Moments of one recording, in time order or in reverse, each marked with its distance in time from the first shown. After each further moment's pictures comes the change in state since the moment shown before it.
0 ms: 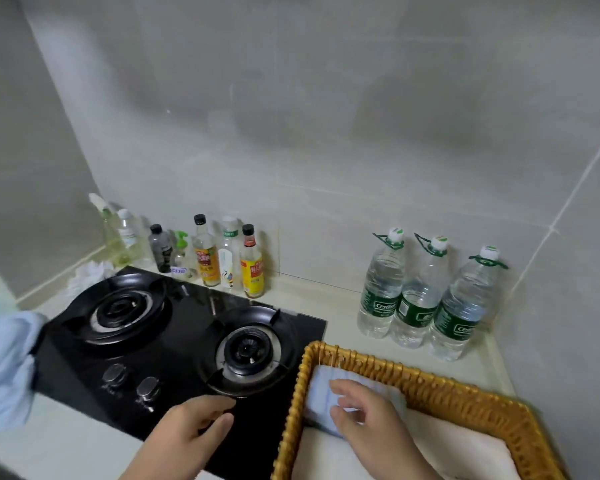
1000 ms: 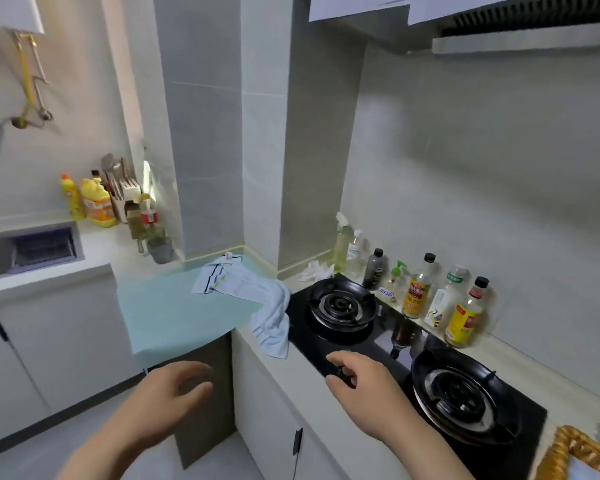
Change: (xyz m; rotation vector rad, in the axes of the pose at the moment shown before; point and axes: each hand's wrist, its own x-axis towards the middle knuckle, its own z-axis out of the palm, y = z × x) left_hand -0.271 -0.178 -0.272 0.167 0.462 -0.389; right_hand -0.072 -0.258 0.293 -0.342 -0.438 -0.498
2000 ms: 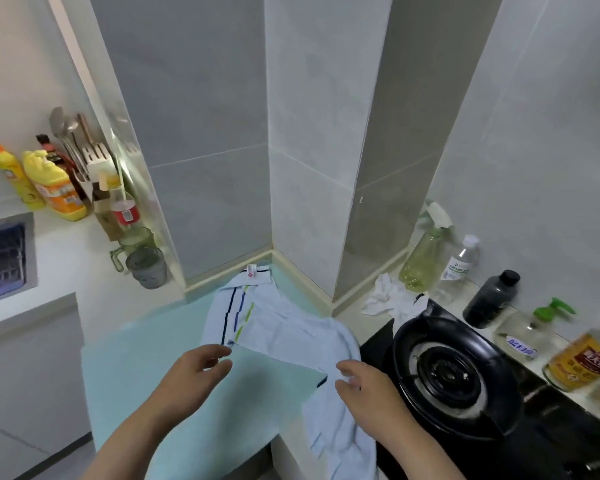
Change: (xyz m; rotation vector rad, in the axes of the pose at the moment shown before) left_hand 0.423 -0.171 -0.012 -0.271 -0.101 -0.235; right_hand 0.414 0.042 0.162 0.205 -0.179 0.306
